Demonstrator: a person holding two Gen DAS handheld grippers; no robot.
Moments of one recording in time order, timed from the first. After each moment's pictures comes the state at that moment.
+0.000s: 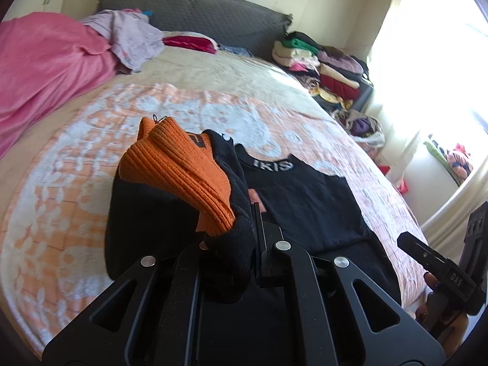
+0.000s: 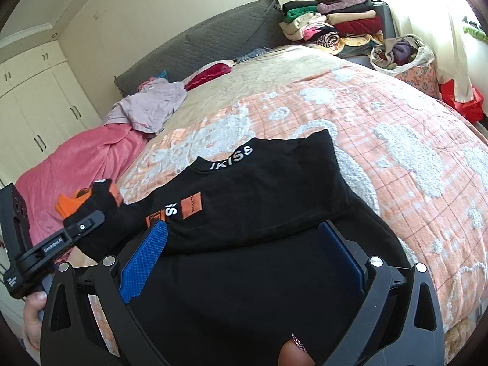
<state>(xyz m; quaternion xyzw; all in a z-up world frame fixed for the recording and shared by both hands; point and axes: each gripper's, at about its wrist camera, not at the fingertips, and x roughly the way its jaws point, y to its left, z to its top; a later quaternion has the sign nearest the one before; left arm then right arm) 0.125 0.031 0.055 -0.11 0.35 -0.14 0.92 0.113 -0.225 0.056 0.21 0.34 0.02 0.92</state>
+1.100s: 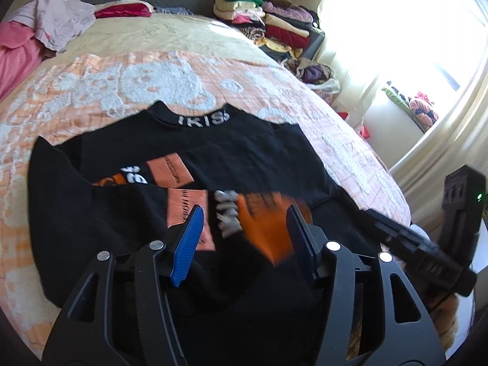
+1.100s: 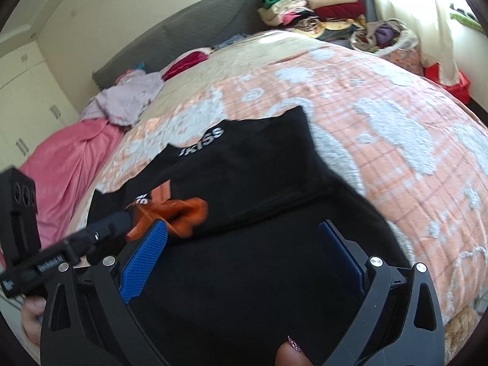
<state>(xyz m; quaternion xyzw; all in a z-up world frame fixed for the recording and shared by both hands) 0.155 -0.025 0.021 -0.07 0.42 -0.27 0.86 0.129 -0.228 0.023 0.21 0.38 0.00 0.90</state>
